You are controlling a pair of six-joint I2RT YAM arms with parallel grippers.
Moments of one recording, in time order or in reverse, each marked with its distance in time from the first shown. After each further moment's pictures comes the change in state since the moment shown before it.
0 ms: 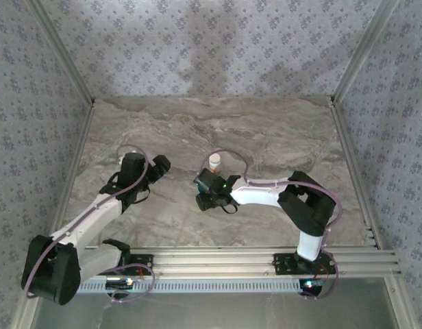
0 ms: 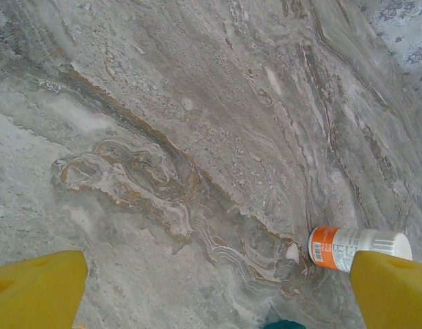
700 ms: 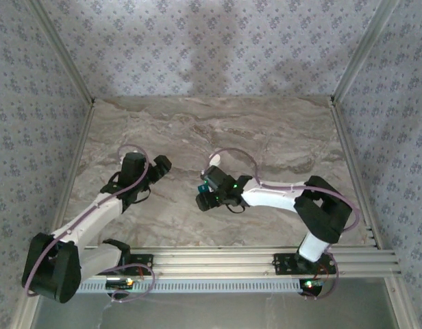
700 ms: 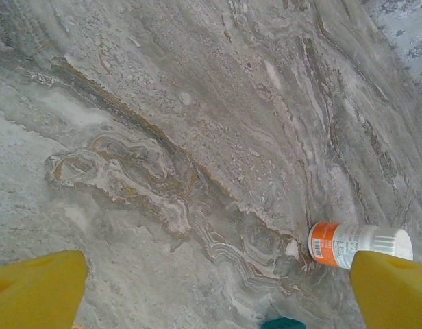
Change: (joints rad) left arm 0.000 0.013 0.000 0.008 0.015 0.000; right arm -0.023 -0.109 -0.066 0.040 -0.067 -0.022
